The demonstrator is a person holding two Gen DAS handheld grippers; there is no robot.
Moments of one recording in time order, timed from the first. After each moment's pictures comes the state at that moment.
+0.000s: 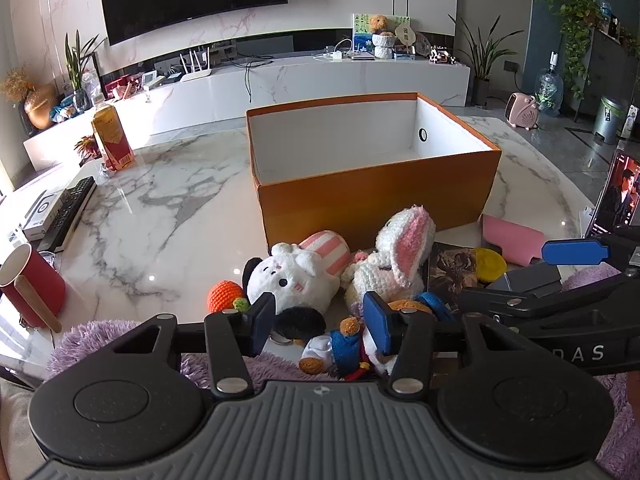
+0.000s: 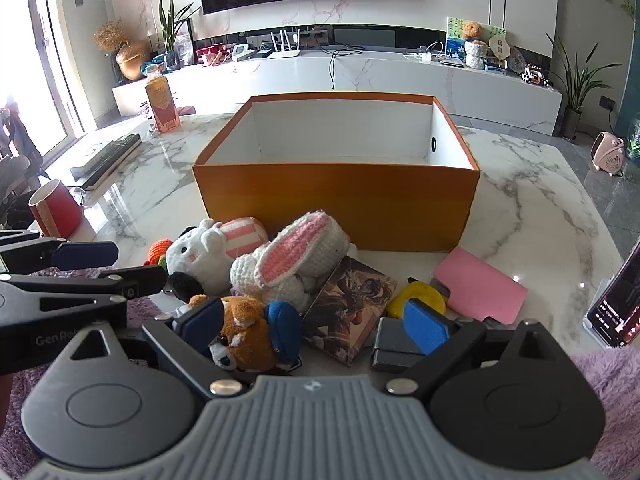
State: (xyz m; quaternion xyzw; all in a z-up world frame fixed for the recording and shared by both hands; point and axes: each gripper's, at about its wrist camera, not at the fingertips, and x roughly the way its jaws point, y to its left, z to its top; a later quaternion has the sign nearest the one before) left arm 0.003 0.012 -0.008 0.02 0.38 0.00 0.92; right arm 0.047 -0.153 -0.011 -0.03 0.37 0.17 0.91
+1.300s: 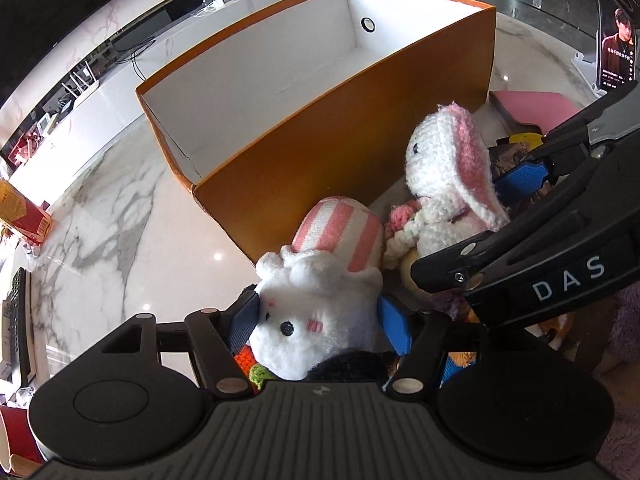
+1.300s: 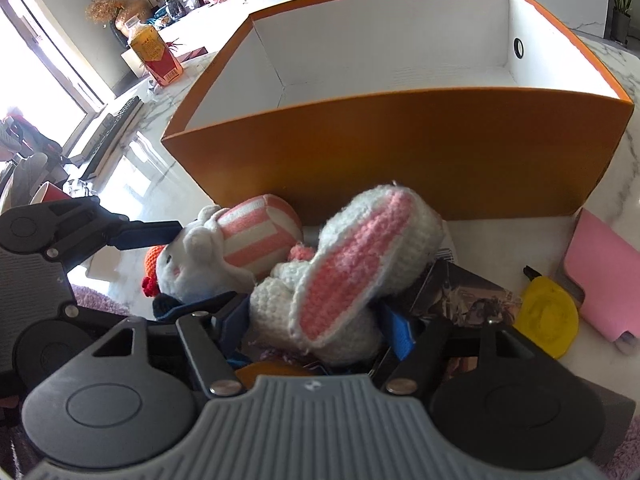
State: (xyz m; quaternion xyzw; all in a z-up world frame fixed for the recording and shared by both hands) left arm 0.104 0.027 -0.079 0.22 0.47 -0.13 0.85; right arm 0.159 -0.104 -0.074 0.05 0.50 0.21 0.84
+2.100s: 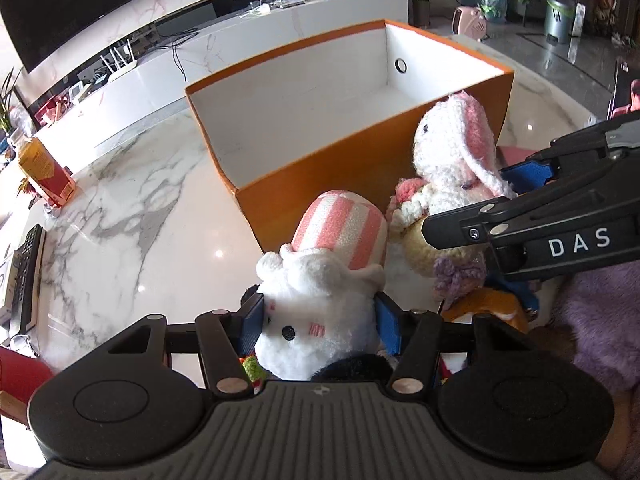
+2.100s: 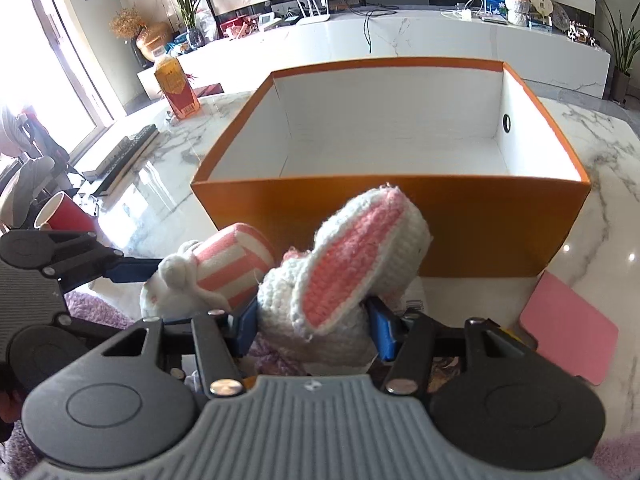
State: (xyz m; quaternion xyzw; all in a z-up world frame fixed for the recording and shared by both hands) left arm 0.079 0.036 -0.035 0.13 0.45 -0.08 0.88; right arm 0.144 -0.114 -0.034 0.02 0.42 0.22 0.88
